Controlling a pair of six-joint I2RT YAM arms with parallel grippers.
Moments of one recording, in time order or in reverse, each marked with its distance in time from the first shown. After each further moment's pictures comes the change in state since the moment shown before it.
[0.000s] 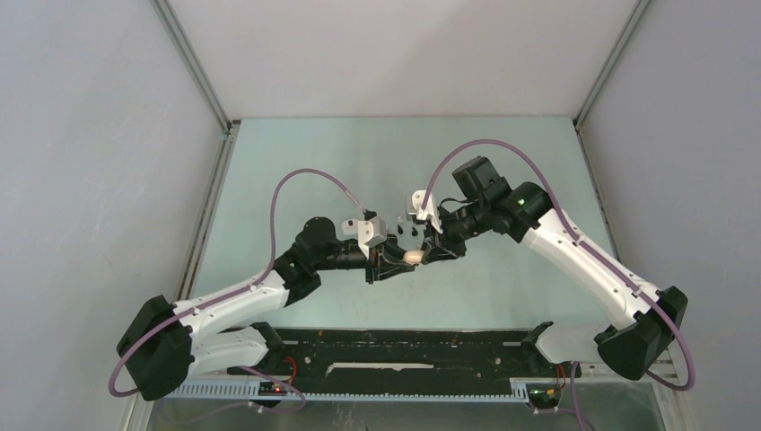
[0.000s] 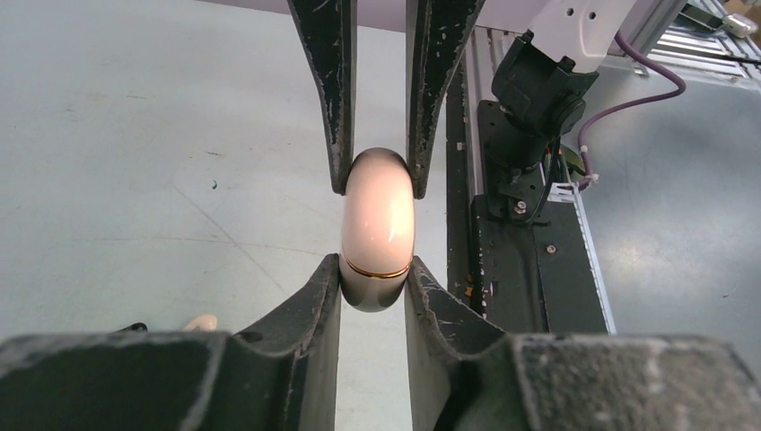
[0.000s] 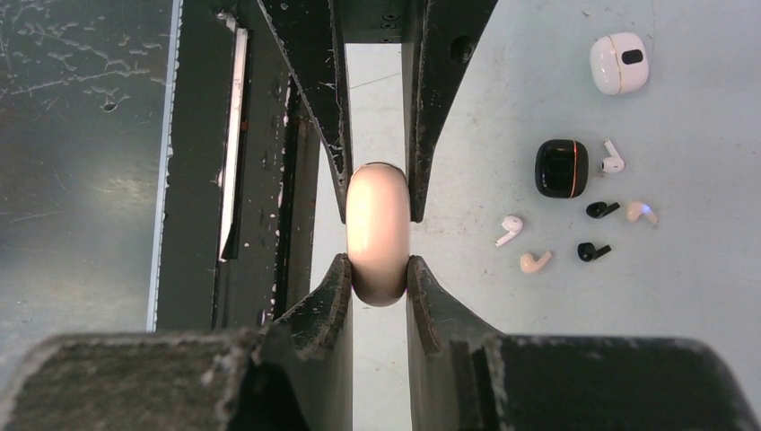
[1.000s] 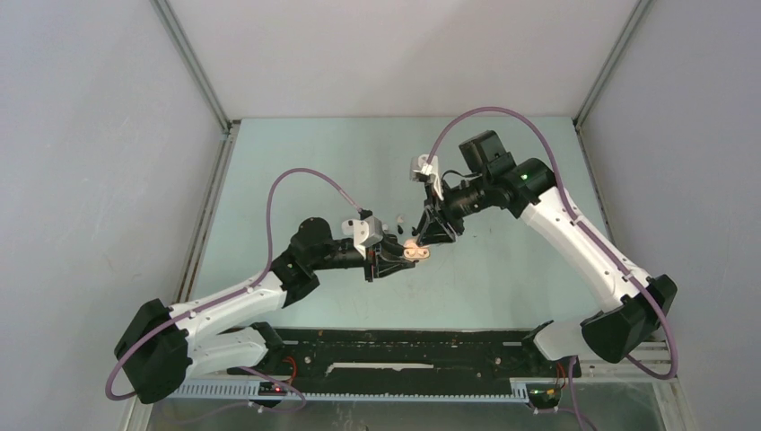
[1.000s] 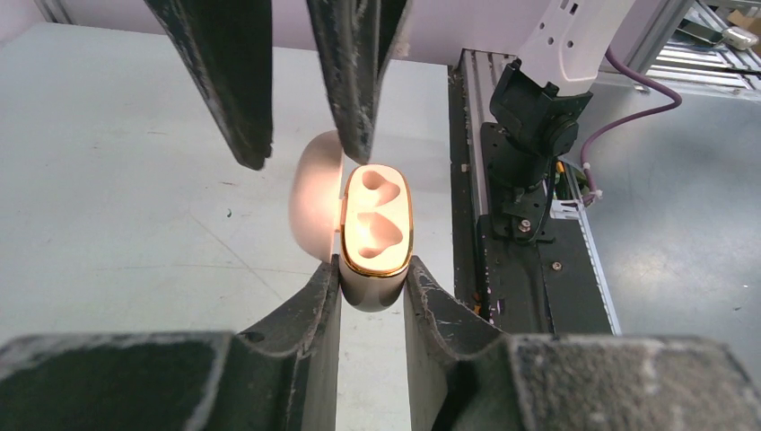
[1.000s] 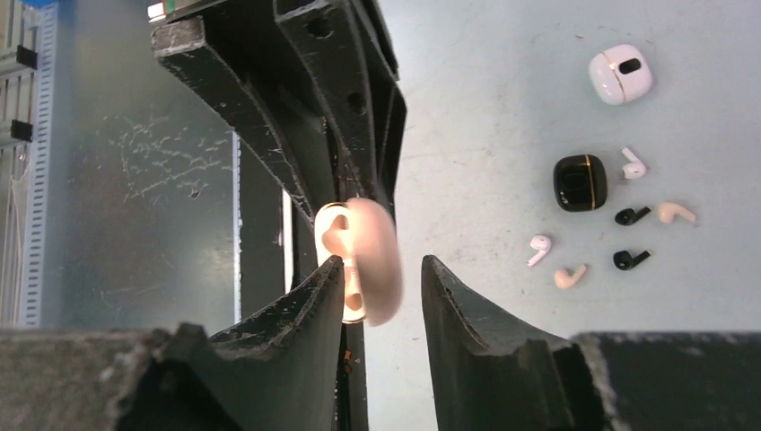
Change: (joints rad) left arm -0.002 -0.026 0.000 0.042 -0.003 0.008; right arm -0.091 0.106 0.166 -0.041 -0.142 0.216
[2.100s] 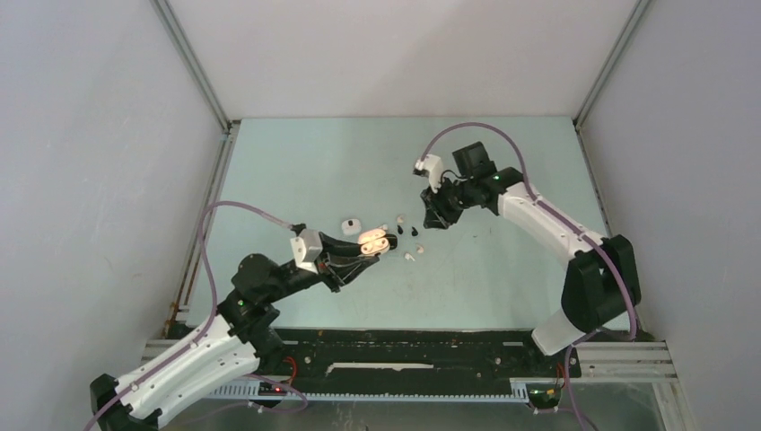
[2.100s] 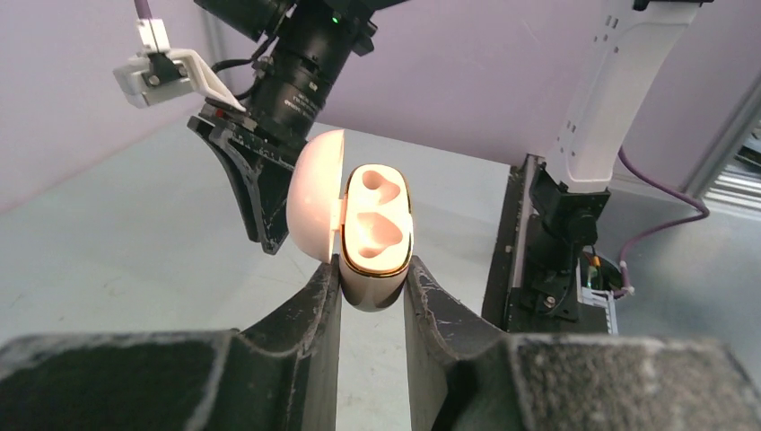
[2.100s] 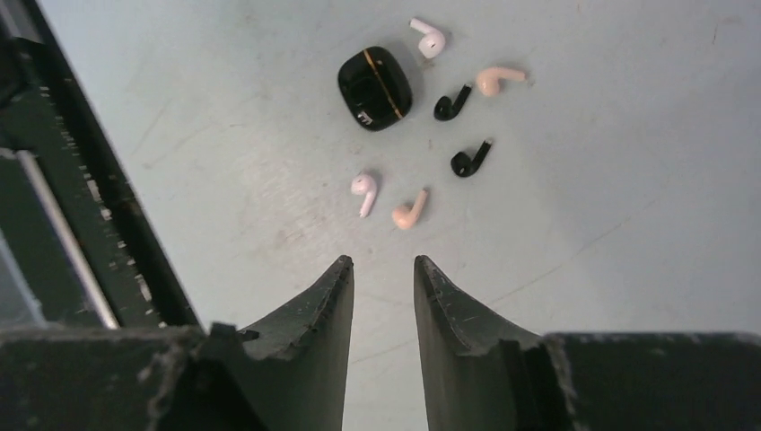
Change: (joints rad) left arm 0.006 -0.485 -0.099 -0.169 -0.261 -0.089; right arm -0.157 0.140 -0.237 0.365 0.274 0.122
